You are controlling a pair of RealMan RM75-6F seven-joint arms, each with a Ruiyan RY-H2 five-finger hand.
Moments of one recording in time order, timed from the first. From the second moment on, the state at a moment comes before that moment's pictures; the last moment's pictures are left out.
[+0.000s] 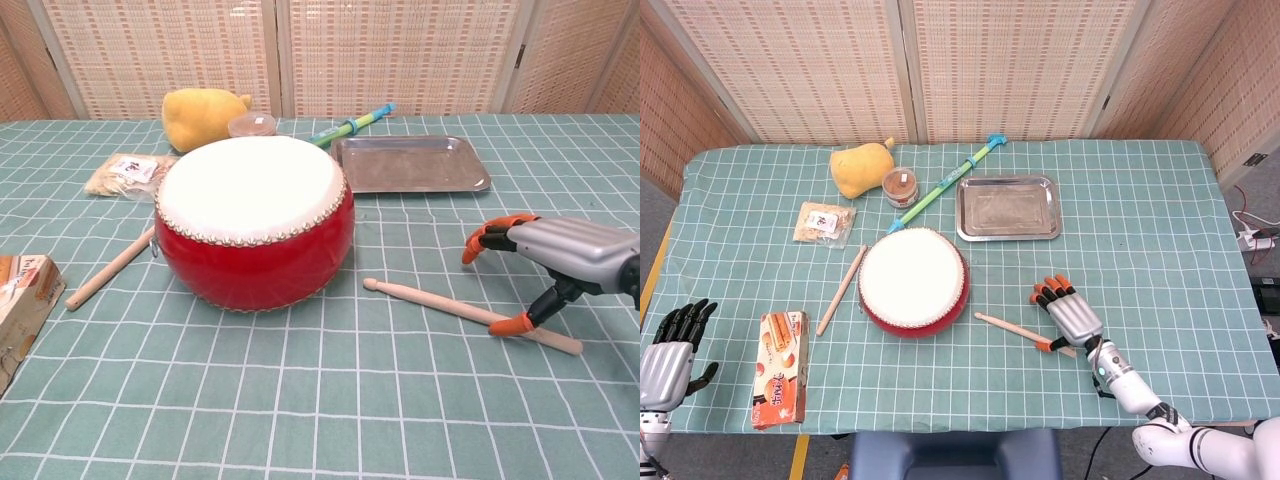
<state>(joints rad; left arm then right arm) -0.11 -1.20 -0.03 -1.47 1.49 1.44 -0.01 0.56 -1.58 0.03 -1.23 -1.37 0.93 -0.16</state>
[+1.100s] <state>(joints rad) -0.09 -1.19 -0.02 -1.47 1.47 1.44 -0.03 0.65 -1.57 0.02 -1.26 -1.48 0.88 -0.08</state>
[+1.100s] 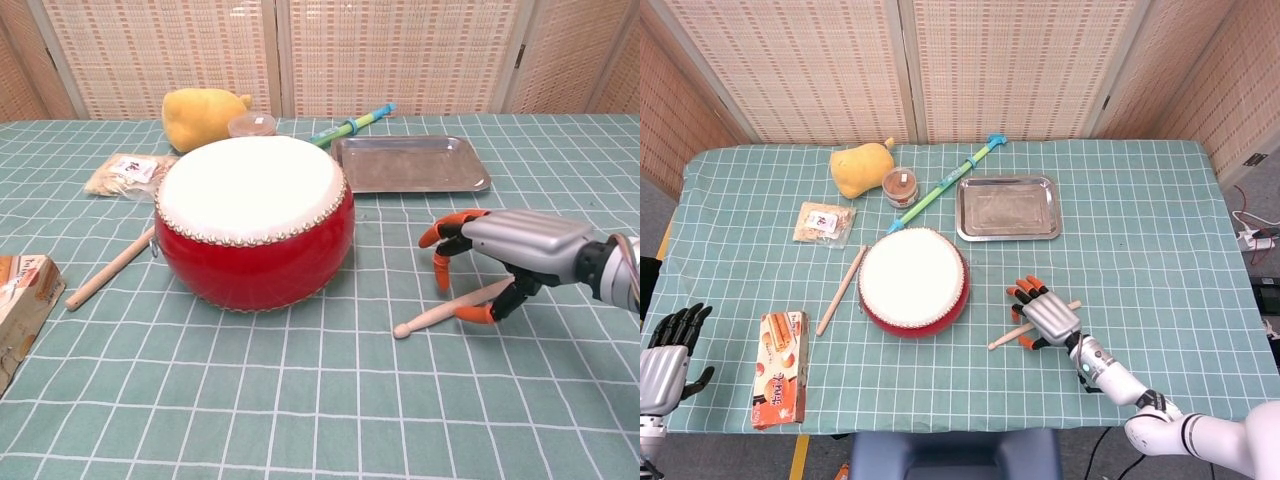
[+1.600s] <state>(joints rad) -0.09 -1.20 -0.02 -1.45 1.47 1.43 -0.05 0.66 -1.57 0.01 -1.27 -1.47 0.87 -0.10</state>
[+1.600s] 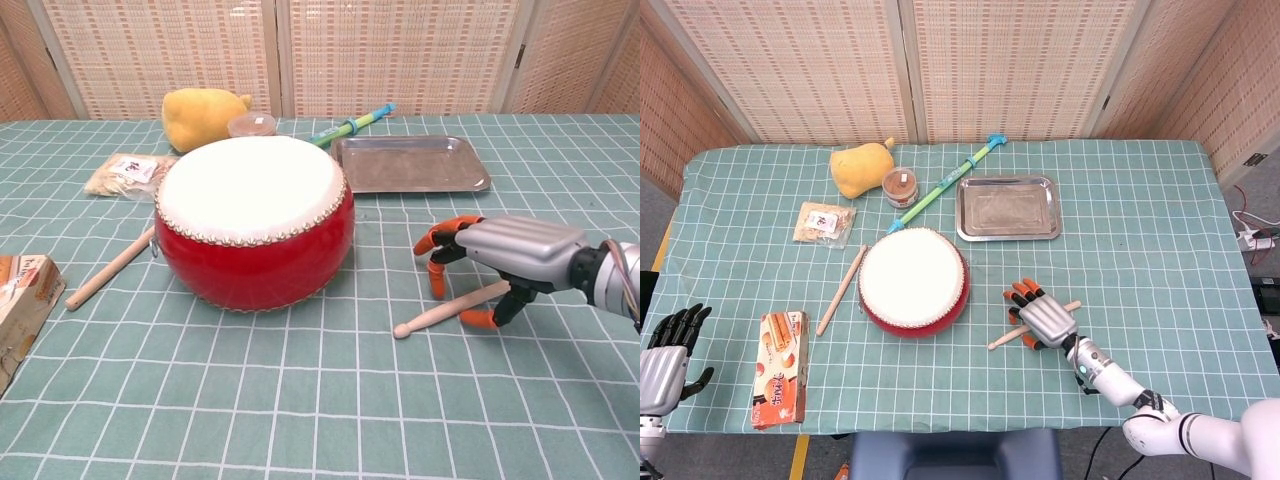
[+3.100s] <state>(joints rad) -0.09 -1.18 -0.01 -1.49 1.50 1.45 -0.02 0.57 -1.56 0.11 -1.11 -1.51 1.08 1.54</state>
